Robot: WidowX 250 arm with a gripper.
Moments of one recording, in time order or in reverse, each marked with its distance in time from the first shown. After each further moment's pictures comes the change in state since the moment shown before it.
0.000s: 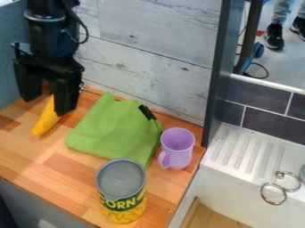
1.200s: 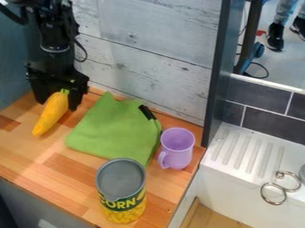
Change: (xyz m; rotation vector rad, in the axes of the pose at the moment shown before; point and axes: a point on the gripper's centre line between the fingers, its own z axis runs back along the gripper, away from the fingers) arm 0.089 0.074 -0.073 0.090 -0.141 0.323
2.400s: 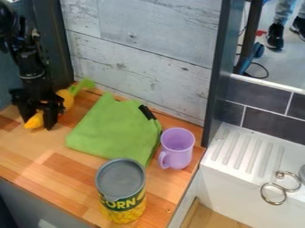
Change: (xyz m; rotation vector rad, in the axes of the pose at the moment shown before) arm 0.004 0.038 -0.069 -0.126 0.059 -0.044
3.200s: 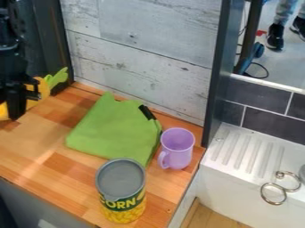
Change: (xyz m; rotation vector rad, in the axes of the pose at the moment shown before) arm -0.075 0.000 0.080 0.051 0.132 0.048
